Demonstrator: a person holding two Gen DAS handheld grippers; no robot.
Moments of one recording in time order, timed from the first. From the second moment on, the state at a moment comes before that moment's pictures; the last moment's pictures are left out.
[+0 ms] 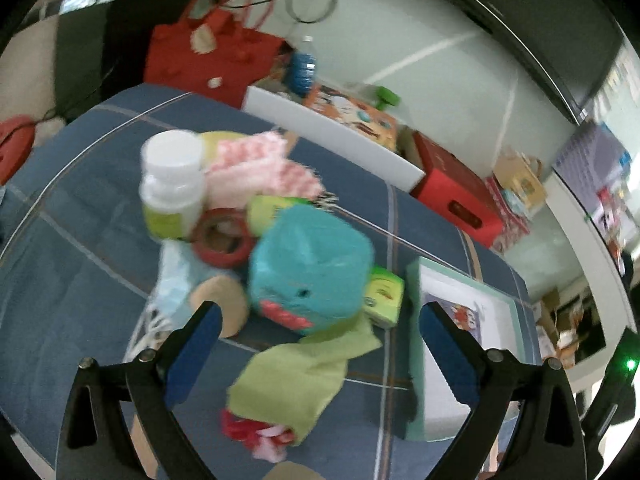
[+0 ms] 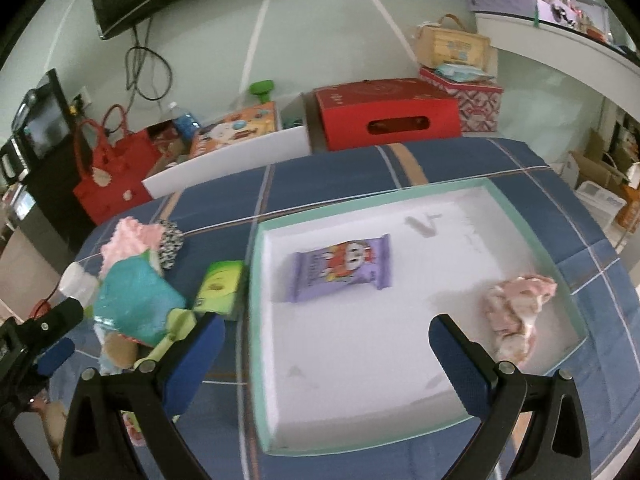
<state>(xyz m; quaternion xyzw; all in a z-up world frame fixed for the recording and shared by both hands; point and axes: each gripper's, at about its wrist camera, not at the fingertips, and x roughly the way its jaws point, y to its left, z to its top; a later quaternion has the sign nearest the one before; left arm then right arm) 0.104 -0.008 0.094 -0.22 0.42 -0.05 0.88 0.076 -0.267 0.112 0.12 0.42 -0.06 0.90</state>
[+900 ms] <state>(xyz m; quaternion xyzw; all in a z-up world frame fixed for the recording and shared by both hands) 0.064 0.023 0.037 -0.17 0.50 0.01 0.85 0.058 -0.186 0.063 0.11 0.51 0.04 0.85</state>
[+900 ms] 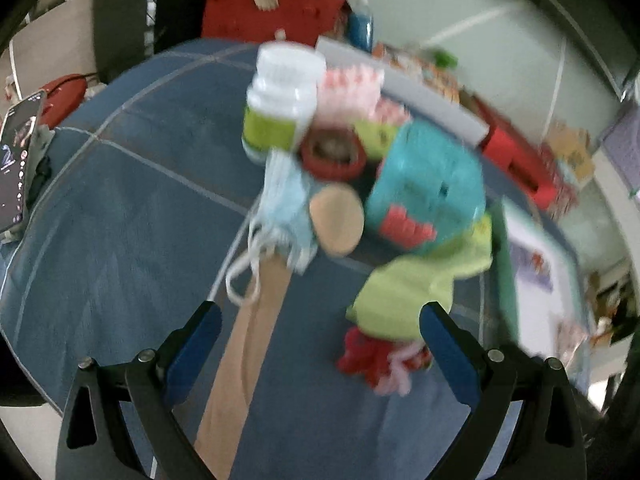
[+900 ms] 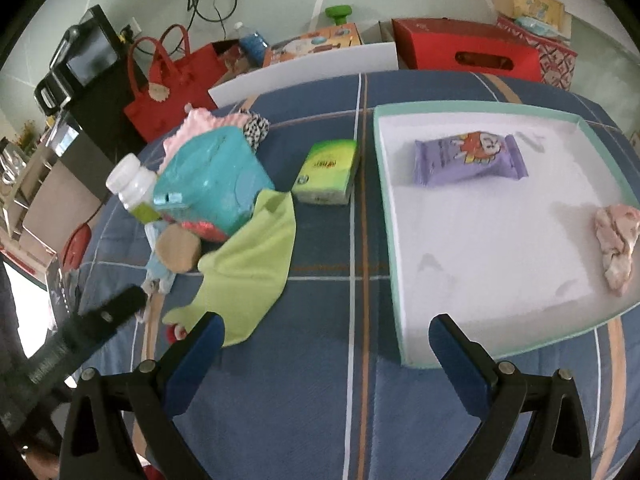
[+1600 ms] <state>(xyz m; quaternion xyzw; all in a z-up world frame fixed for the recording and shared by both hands) 0.053 -0.016 0.010 -0.08 0.55 -0.05 0.83 0.058 -0.185 0.064 0.12 0.51 0.05 0.85</state>
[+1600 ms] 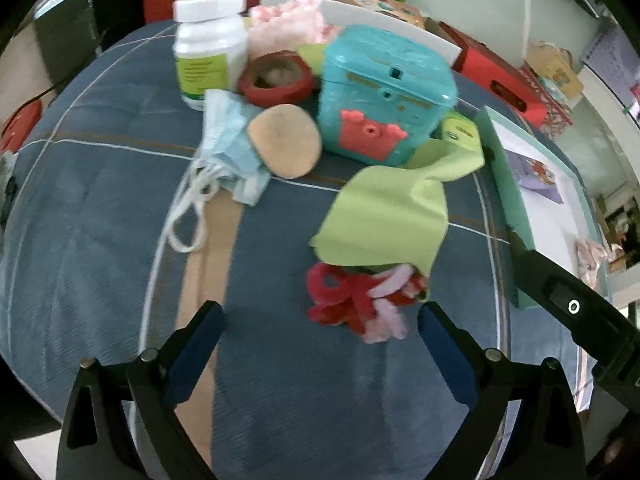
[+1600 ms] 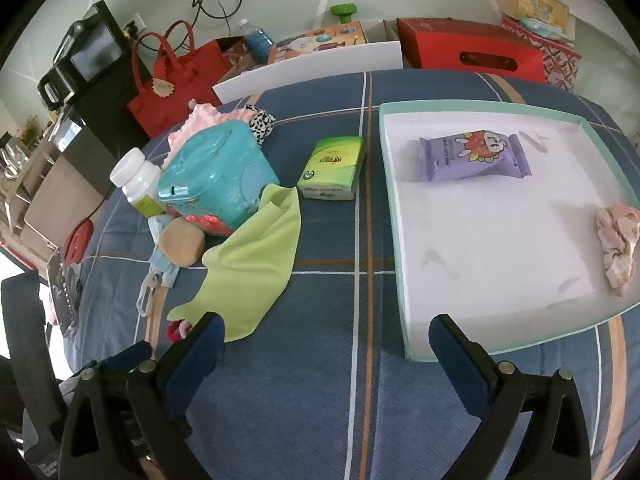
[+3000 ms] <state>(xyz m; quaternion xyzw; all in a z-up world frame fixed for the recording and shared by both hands) 0.066 0.061 0.025 -0.16 0.50 -0.02 0.85 0.088 -0.099 0.049 -0.02 0.47 0.10 0.88</state>
